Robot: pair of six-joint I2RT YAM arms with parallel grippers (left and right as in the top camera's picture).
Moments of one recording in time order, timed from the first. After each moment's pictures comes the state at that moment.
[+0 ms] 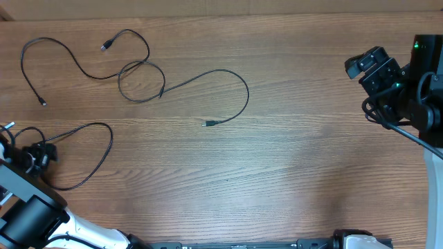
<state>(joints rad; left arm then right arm) 0.88 1.95 1.39 -1.09 -0.01 -0.57 -0.03 1.33 1.73 -1.29 -0.12 0.85</state>
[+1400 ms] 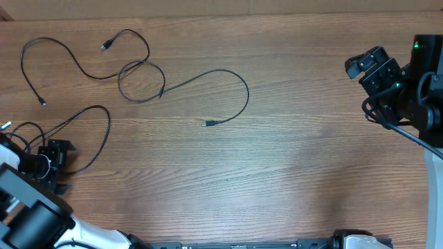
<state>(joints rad) 0.88 1.87 1.18 -0.90 0.31 -0.57 -0.03 1.33 1.73 -1.29 -0.12 0.85</state>
